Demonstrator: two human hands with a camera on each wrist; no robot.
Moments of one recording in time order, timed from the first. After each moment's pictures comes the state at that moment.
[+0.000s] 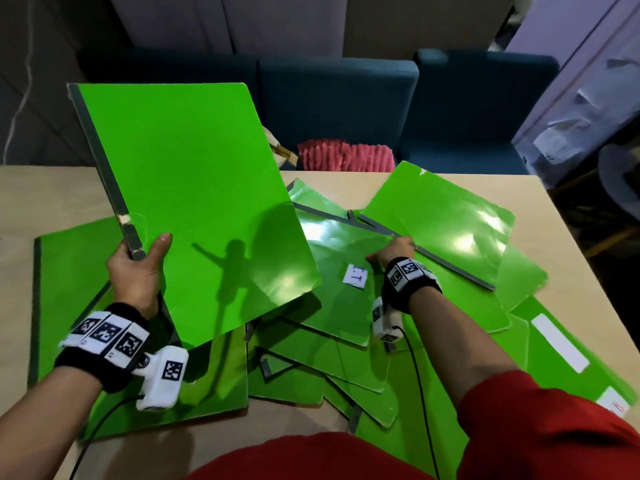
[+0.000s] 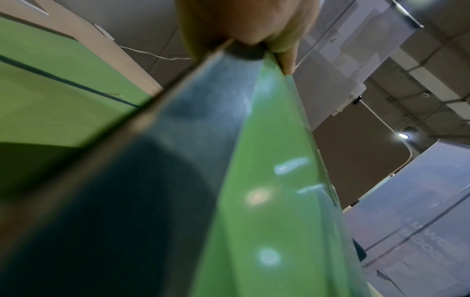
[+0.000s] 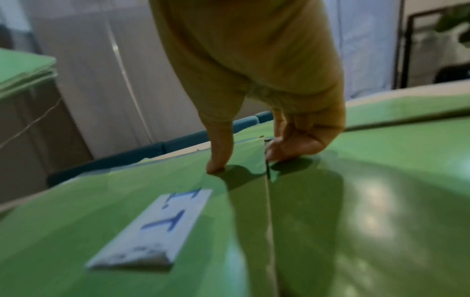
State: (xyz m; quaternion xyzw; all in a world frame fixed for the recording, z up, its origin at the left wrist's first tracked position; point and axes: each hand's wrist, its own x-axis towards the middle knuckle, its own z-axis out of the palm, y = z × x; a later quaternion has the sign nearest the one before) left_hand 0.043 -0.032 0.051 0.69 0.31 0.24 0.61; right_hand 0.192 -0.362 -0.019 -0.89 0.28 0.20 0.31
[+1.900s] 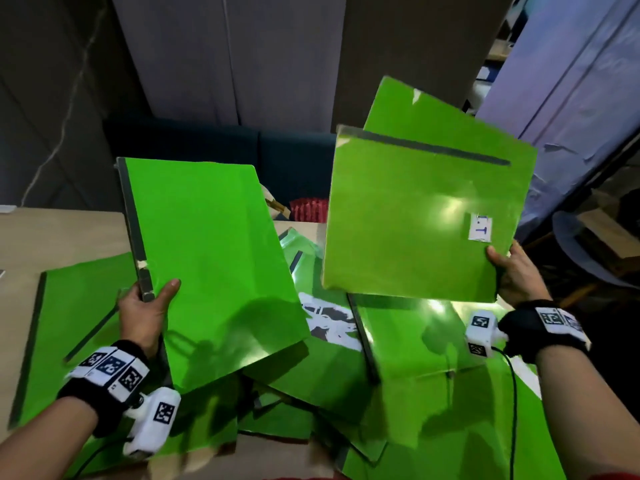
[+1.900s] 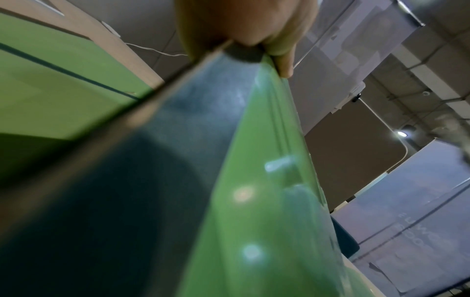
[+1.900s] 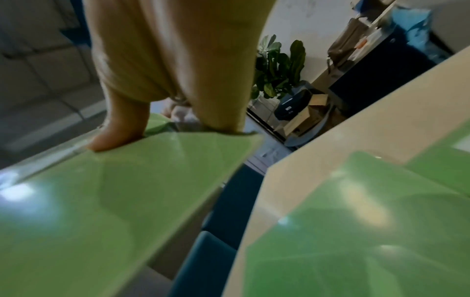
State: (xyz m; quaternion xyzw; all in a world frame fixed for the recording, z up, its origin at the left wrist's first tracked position) left_hand 0.018 -0.038 0.054 0.68 0.32 0.20 0.63; right_hand 0.167 -0.544 0.107 -0.65 0.09 -0.02 0.76
